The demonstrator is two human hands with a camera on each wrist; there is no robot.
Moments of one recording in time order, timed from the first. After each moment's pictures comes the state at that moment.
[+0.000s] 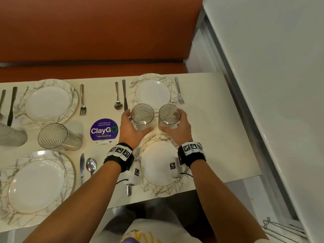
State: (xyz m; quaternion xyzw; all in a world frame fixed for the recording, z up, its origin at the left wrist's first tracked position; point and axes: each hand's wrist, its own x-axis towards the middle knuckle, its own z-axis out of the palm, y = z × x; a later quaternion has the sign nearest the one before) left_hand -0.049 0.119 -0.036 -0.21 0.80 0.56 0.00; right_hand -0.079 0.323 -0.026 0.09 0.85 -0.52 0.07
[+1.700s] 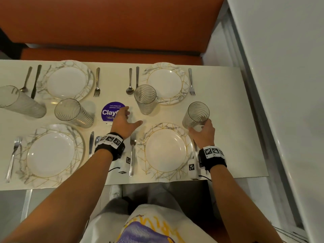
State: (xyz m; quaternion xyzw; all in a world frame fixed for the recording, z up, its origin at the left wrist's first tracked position) left_hand 0.000 0.061 -0.041 -0.23 0.85 0.48 0.05; right_hand -0.038 0.381 -0.047 0.16 0.89 -0.43 0.07
